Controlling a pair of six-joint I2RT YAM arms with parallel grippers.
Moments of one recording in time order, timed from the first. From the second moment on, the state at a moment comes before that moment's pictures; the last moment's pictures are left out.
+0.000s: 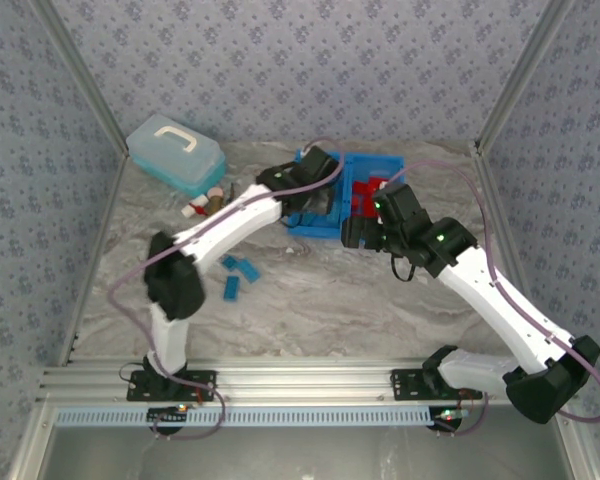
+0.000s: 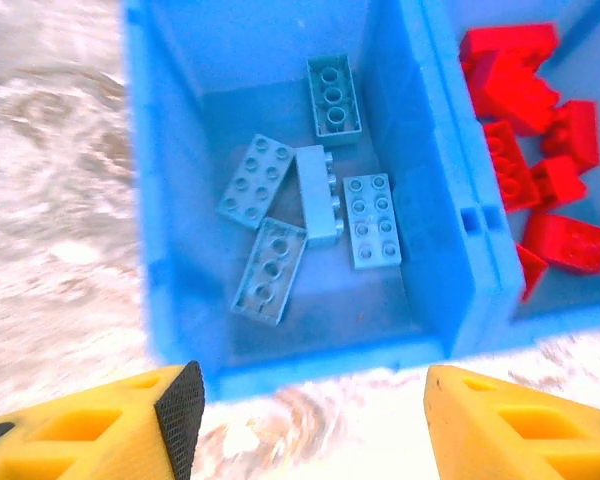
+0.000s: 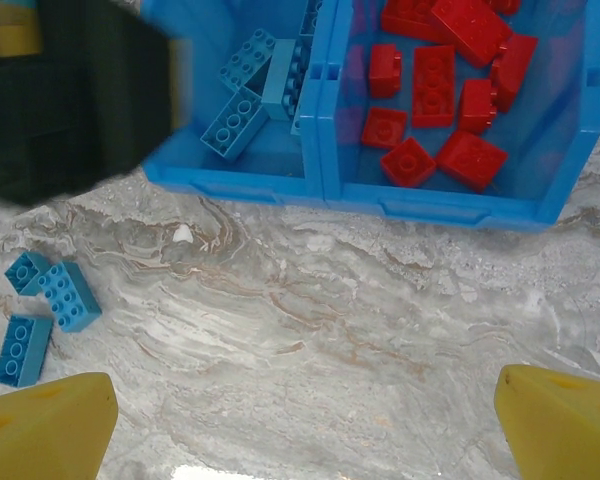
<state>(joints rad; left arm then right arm) -0.82 1.91 1.84 -0.84 -0.32 -0.43 0.62 1.16 1.24 -0.93 0.16 0.55</state>
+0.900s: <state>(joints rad) -0.58 1.39 0.70 -0.61 -0.20 -0.57 0.62 1.22 1.24 -0.92 0.14 0.55</state>
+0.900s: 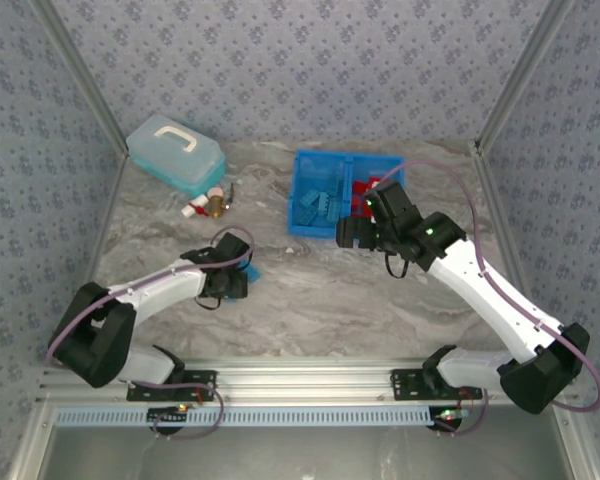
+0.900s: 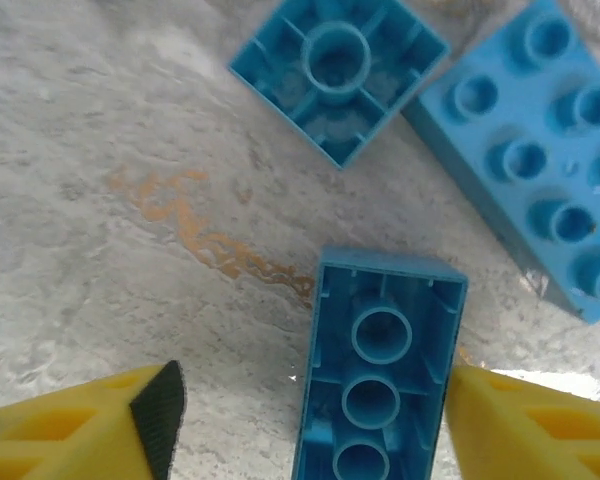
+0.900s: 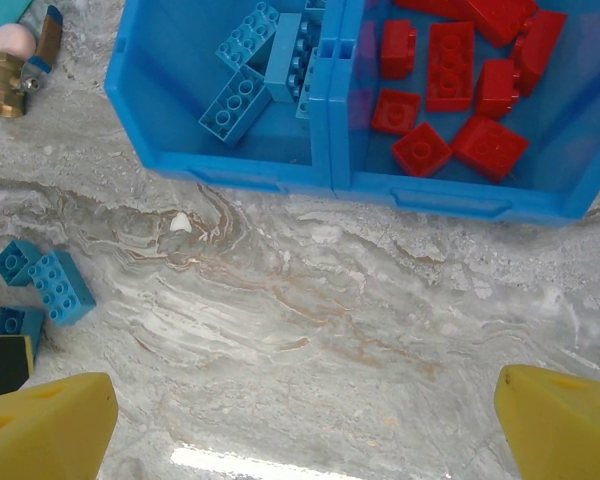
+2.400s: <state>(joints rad) -0.73 2.50 2.58 -0.93 -0.26 -0.44 0.63 1.23 1.26 -0.94 0.16 0.55</state>
